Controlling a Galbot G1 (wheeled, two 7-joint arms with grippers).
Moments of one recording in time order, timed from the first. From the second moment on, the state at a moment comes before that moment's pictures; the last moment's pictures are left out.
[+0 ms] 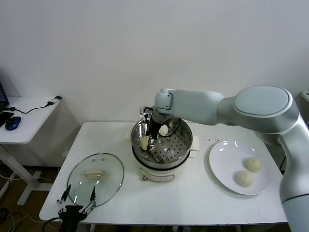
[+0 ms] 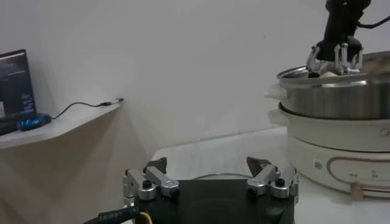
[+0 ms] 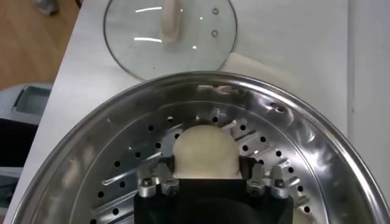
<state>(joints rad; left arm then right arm) 1.87 -1.52 -0.72 -2.09 0.03 -0.11 0.05 0.60 1.46 -1.68 0.92 0.98 -0.34 -0.90</state>
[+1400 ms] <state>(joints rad) 1.87 -1.54 -0.71 -2.11 0.06 -0.10 0.04 0.48 0.52 -1.42 1.31 0.30 -0.17 -1.08</state>
